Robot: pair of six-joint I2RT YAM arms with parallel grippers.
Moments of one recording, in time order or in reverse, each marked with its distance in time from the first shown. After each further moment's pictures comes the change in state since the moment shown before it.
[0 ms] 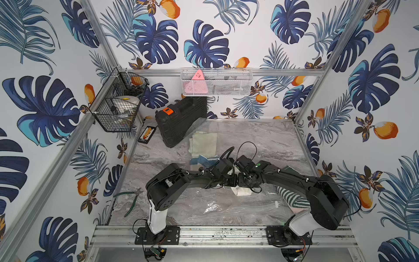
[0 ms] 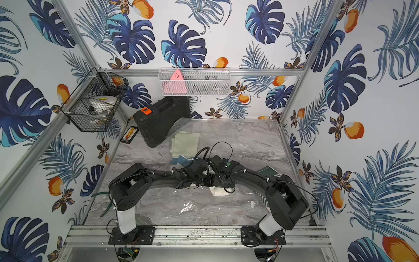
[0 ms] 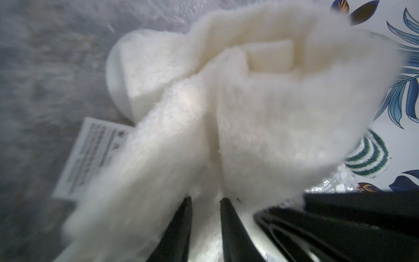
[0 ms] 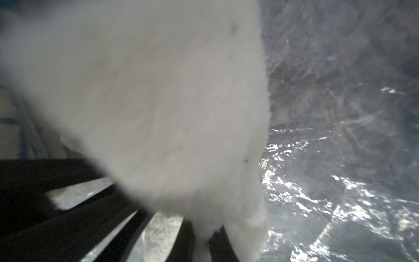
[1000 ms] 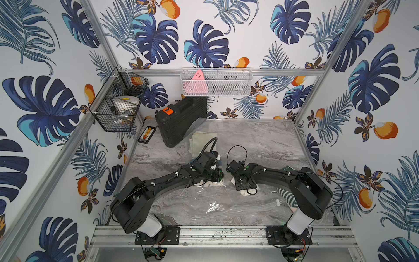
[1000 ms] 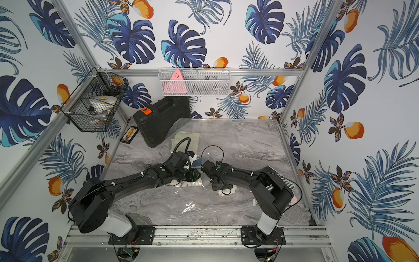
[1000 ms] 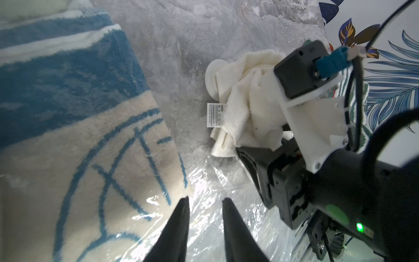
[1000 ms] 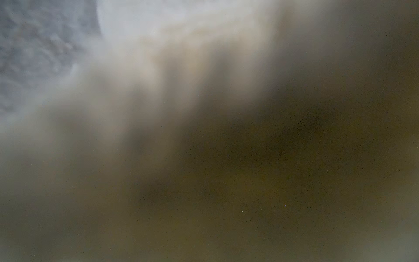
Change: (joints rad) left arm 0.124 -0.362 -0.093 -0.329 -0.061 0.141; right arm 0.061 0.179 0.033 -0.008 0.195 -0.105
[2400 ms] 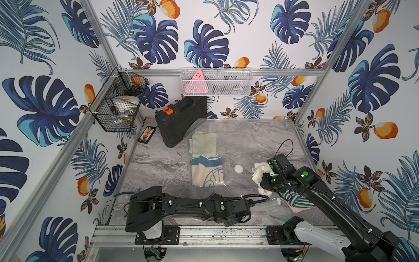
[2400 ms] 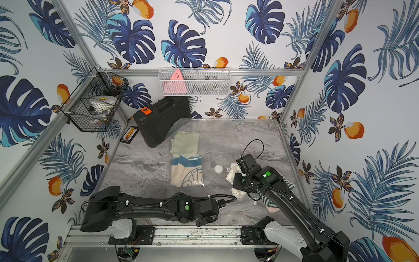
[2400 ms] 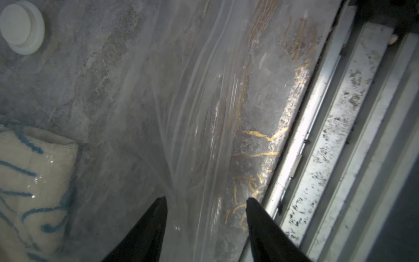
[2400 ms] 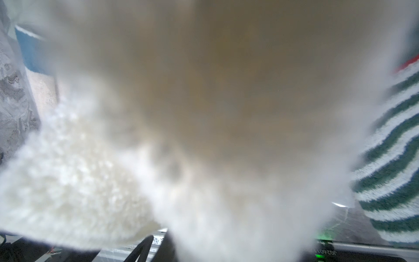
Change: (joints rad) left arm -0.671 0.150 0.153 -0.357 -0.492 0.460; right arm -0.256 -0.735 -0.029 -0.357 -0.355 0.024
